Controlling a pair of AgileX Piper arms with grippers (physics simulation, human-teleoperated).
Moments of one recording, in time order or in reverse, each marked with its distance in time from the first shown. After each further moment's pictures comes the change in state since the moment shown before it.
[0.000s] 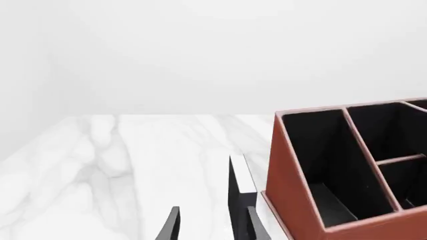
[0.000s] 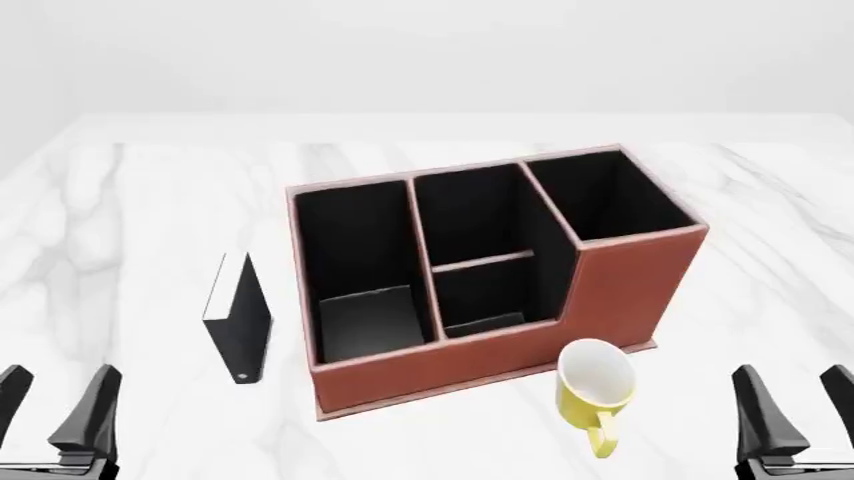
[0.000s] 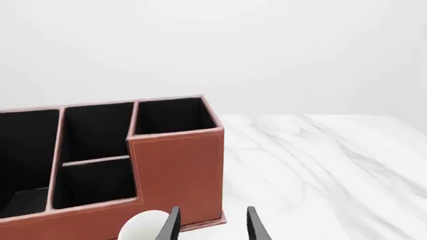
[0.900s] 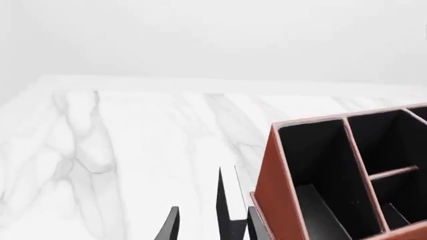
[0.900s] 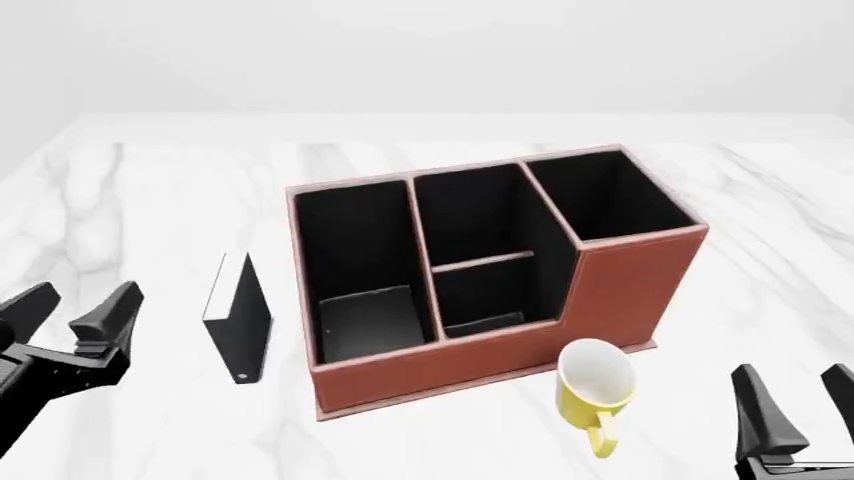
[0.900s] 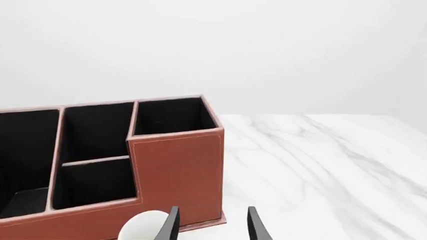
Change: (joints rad) left arm -0.039 0.497 -0.307 0.008 -0.049; right arm 0.000 0.007 -0.004 -0.002 -0.001
